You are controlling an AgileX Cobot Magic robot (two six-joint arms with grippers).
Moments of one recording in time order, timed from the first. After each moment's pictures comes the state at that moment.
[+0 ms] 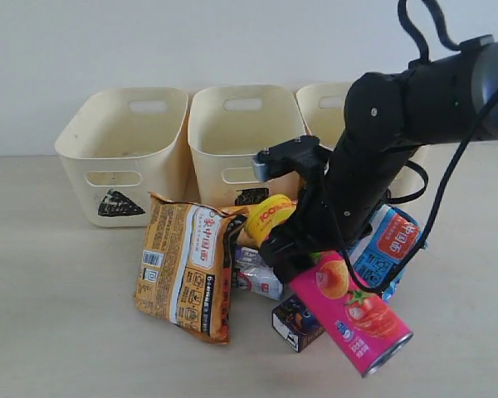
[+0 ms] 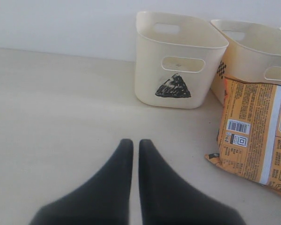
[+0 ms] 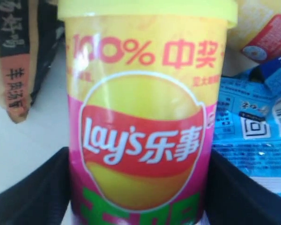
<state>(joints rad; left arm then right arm) -0.01 0.00 0.00 -0.16 0.30 0.05 0.55 1.83 -1.26 0.19 0.75 -0.25</state>
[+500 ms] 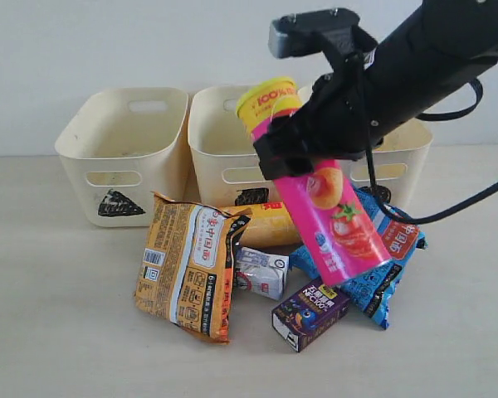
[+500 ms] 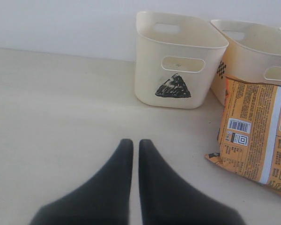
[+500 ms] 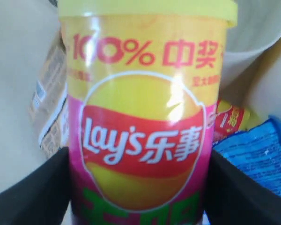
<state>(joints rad) -0.01 0.00 0.00 -0.16 0.30 0.05 0.55 1.56 -1.26 0.22 0.62 -0.21</state>
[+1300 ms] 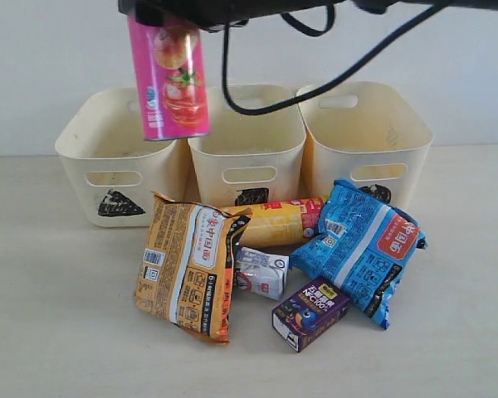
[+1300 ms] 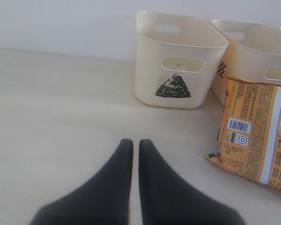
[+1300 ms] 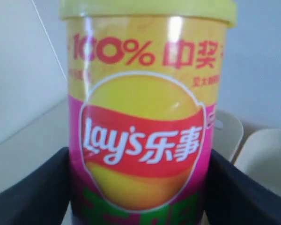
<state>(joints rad) -0.01 0.00 0.00 -0.16 0.30 0.05 0.71 1.78 -1.63 0.46 0.18 -0.27</state>
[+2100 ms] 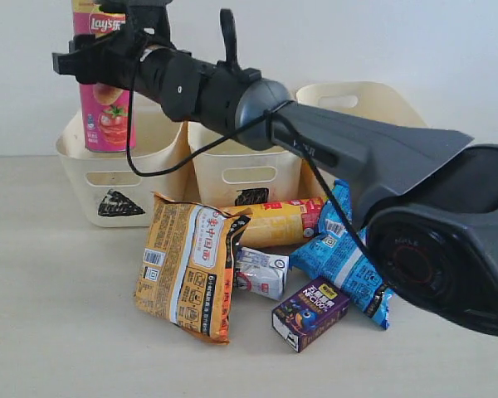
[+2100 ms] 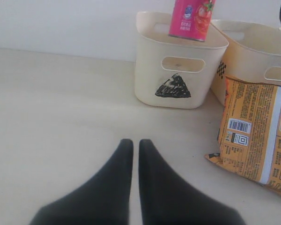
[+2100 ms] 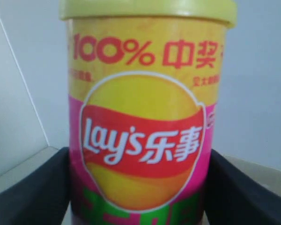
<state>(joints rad) -0.01 0.00 0.00 -0.16 0.30 0.05 0.75 2.49 -2.35 0.47 -0.03 -0.27</state>
